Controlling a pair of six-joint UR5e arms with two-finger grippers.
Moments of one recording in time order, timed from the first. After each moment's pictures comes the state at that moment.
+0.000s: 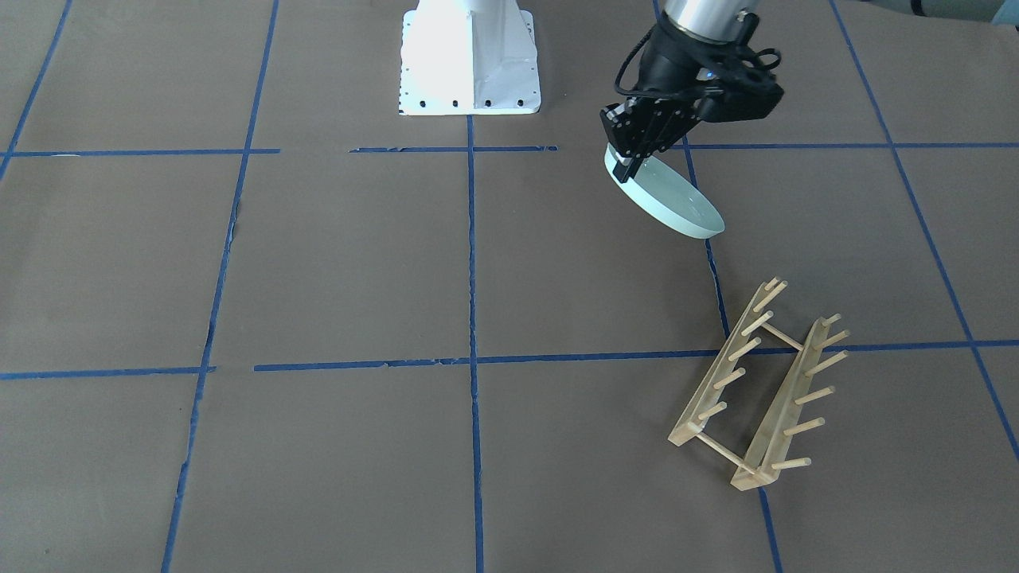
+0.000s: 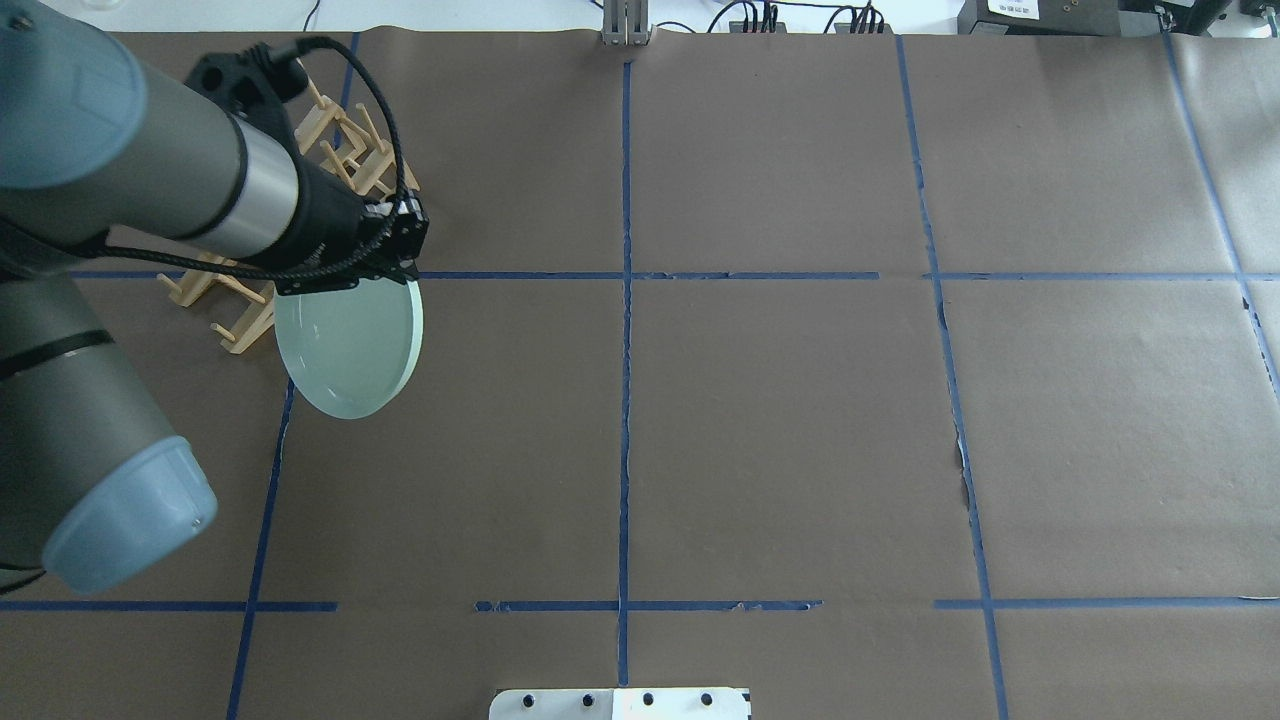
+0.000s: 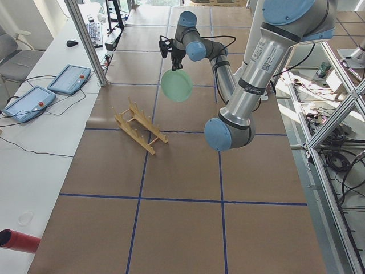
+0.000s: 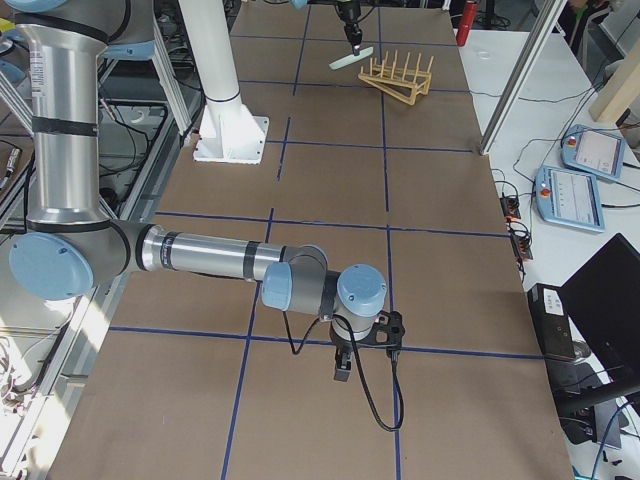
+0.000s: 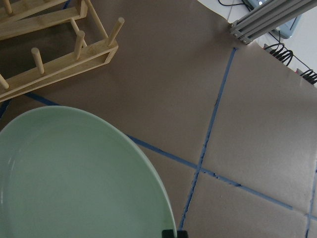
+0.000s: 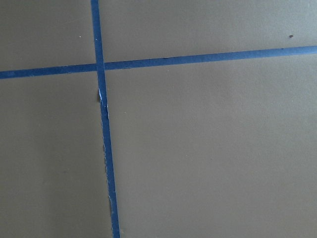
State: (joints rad) left arm -0.68 -2.11 -2.11 -1.42 -1.88 -1.48; right arm 1.62 -1.62 1.56 -1.62 2.32 -0.02
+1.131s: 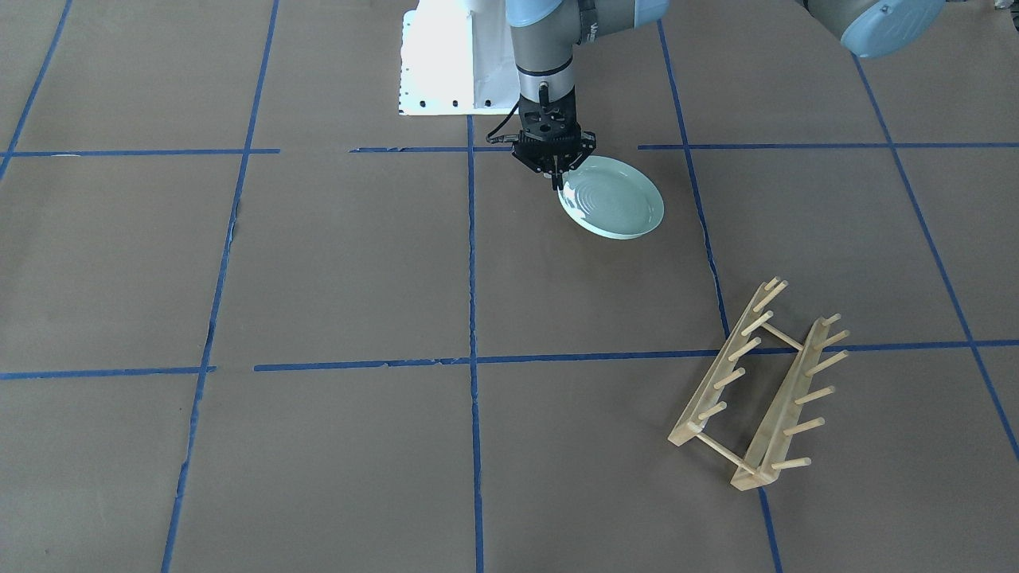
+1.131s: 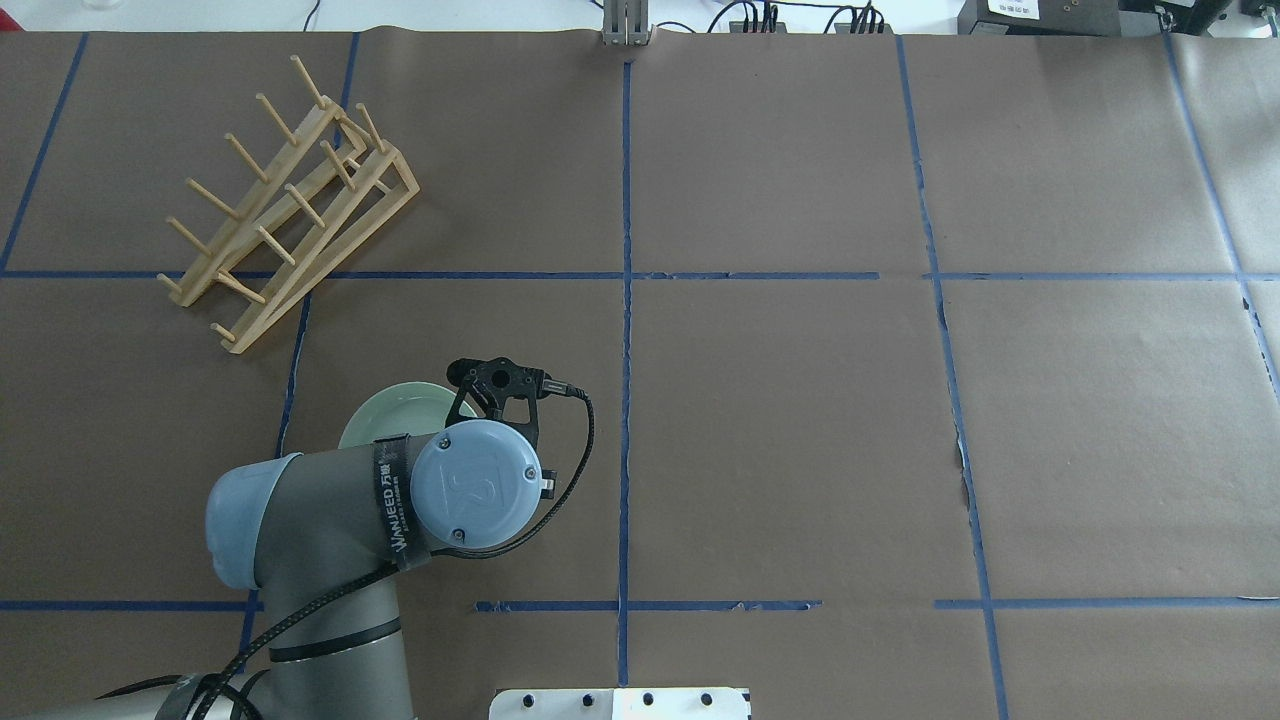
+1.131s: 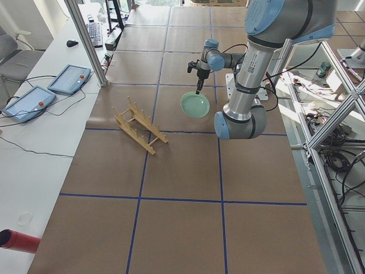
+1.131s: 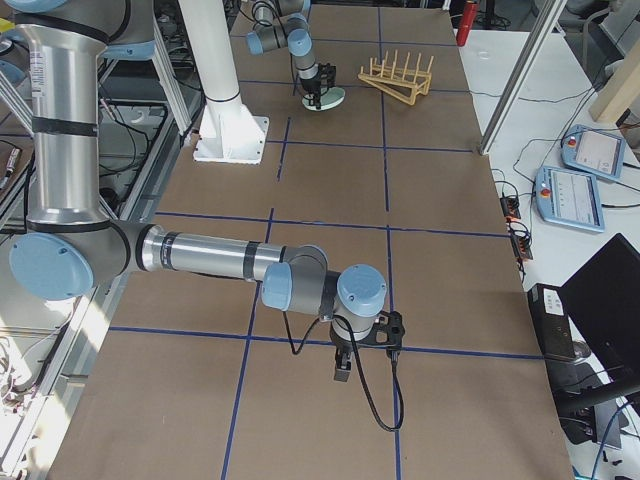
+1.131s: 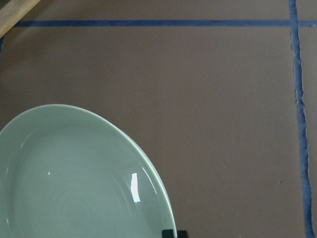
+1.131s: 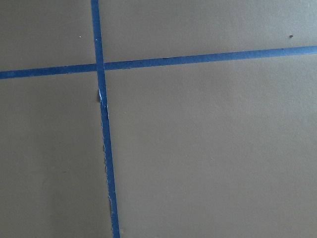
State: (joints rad) left arm -0.29 -2.17 -1.89 -1.30 -1.53 -1.26; right arm 1.62 -1.62 1.56 -1.62 2.32 -0.02
